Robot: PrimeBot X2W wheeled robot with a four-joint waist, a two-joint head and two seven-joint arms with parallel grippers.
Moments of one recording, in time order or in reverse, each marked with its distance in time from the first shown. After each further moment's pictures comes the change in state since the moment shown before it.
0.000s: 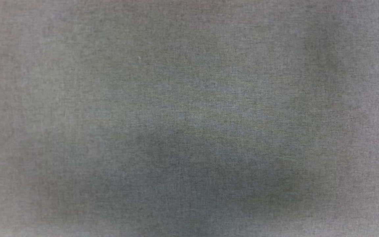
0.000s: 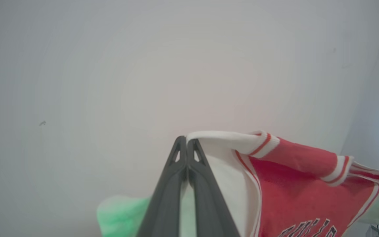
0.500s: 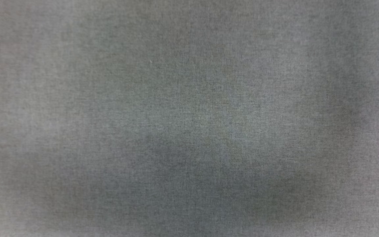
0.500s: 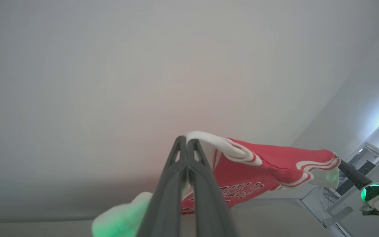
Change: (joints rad) left arm 0.441 0.121 -0.012 -0.316 -0.145 0.002 -0.005; right arm 0.270 -0.076 0.298 0.011 0.272 -0.001 0.098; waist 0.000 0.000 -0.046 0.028
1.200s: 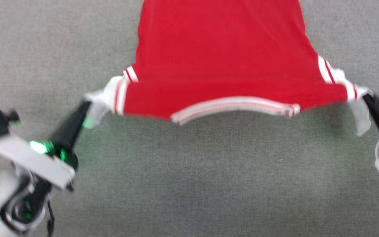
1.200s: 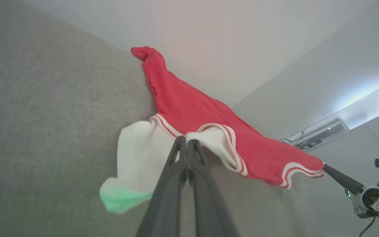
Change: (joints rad) left arm 0.967 0.127 0.268 -0.476 0.051 0.000 -0.002; right arm 1.142 -0.077 -0.068 -1.021 0.404 0.000 0.661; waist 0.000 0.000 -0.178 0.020
